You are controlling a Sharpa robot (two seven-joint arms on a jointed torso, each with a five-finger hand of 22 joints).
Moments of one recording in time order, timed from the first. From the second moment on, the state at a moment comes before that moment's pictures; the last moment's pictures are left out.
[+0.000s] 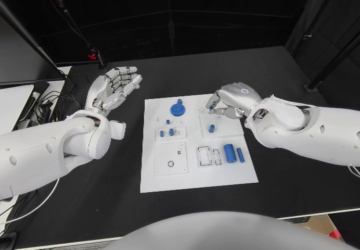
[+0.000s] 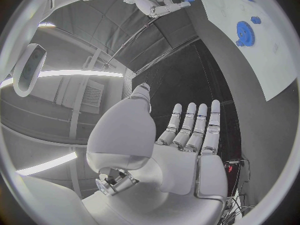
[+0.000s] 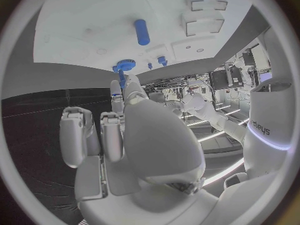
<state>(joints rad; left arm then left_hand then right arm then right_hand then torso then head) 1.28 -0.76 -0.24 1.46 -0.12 -0.54 0.68 1.27 -0.04 -0.07 0.30 0.37 0.33 0.15 0.61 0.12 0.35 0.25 0.69 0.11 0.23 0.25 0.78 0.20 0.11 0.49 0.29 0.08 0.73 1.18 -1.02 -0.10 1.70 -1.80 -0.54 -0.18 1.70 0.00 0.01 0.29 0.05 1.17 0.12 0.13 0.08 1.28 0.06 0.09 0.06 1.47 -0.01 1.56 1.31 0.01 1.46 0.10 1.49 1.31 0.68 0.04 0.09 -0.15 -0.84</state>
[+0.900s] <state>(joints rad) 1.28 -0.76 -0.24 1.46 -0.12 -0.54 0.68 1.27 -0.04 -0.07 0.30 0.37 0.33 0.15 0.62 0.12 0.35 0.25 0.69 0.11 0.23 0.25 0.79 0.20 0.11 0.49 0.29 0.08 0.73 1.17 -0.94 -0.10 1.78 -1.67 -0.56 -0.11 1.71 0.00 0.03 0.29 0.05 1.16 0.12 0.12 0.07 1.28 0.06 0.08 0.06 1.47 -0.01 1.56 1.31 0.01 1.47 0.10 1.49 1.31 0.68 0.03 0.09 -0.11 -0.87</state>
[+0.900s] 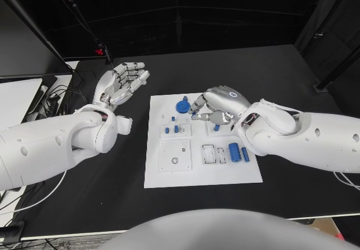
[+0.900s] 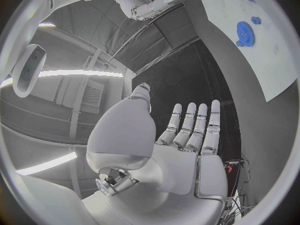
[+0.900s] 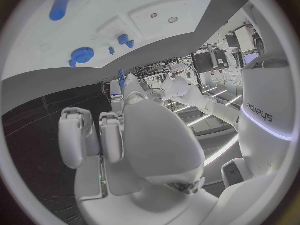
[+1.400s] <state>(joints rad) 1.28 -0.76 -0.24 1.46 -0.12 -0.54 0.68 1.27 -0.04 -0.07 0.30 0.37 0.33 0.15 0.62 0.12 0.35 0.25 0.69 0.11 0.23 0.25 0.79 0.20 0.11 0.49 0.29 0.08 0.73 1.09 -0.91 -0.10 1.78 -1.65 -0.52 -0.10 1.72 0.01 0.04 0.28 0.05 1.16 0.12 0.12 0.07 1.28 0.06 0.07 0.06 1.47 -0.01 1.56 1.31 0.01 1.47 0.10 1.49 1.31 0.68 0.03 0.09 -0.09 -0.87</state>
